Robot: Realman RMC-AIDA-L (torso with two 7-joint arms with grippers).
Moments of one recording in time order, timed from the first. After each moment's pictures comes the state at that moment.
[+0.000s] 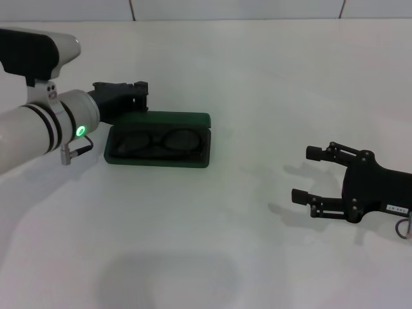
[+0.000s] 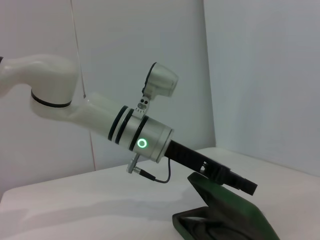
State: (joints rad) left arm -0.36 -2.09 1.55 0.91 1.73 0.42 -2.02; right arm 0.39 2.02 -1.17 -0.48 -1.45 -1.48 0.95
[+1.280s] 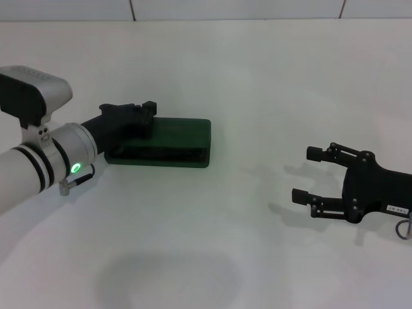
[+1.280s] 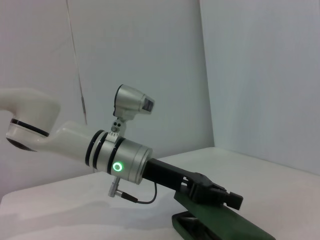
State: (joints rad) left arm -0.30 -2.09 1.55 0.73 1.12 0.60 -1.32; right arm 0.39 2.02 -1.17 -0.48 -1.45 -1.48 0.96
